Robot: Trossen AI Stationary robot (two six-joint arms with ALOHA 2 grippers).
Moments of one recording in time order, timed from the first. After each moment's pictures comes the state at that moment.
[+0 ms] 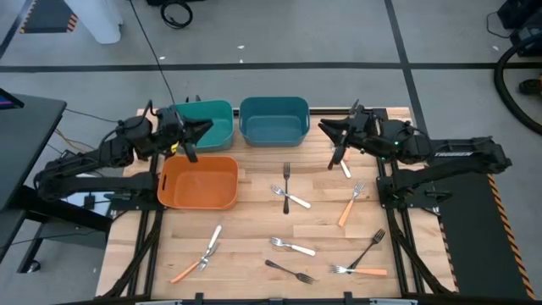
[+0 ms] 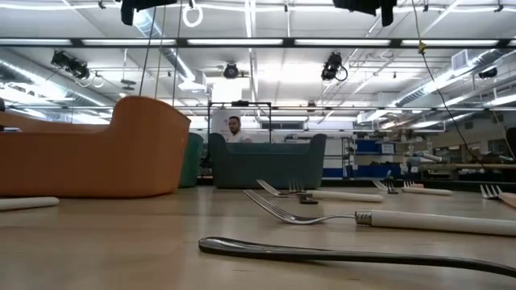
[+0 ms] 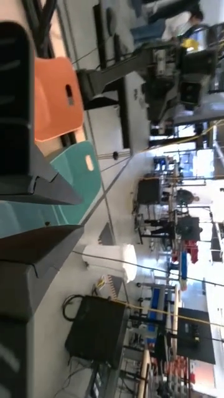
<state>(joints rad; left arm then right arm) 0.27 0.67 0.78 -0.10 -0.21 -0.12 -0.05 0.86 0.78 0.09 0.43 0.00</state>
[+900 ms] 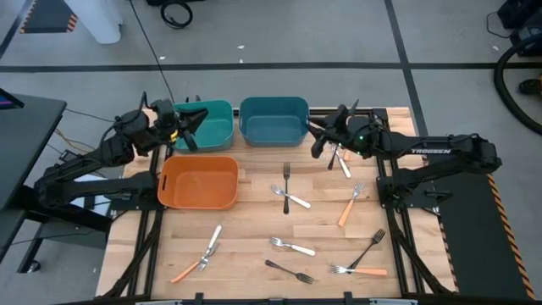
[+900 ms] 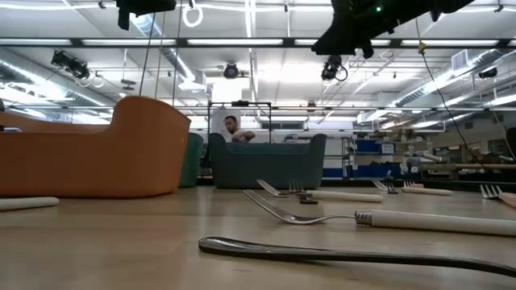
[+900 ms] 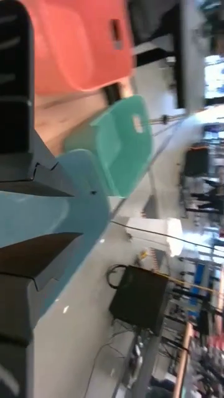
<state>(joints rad) 0.39 0.67 0.78 -0.06 -0.21 -0.18 -0.20 1.09 0.78 0.15 0.40 0.04</state>
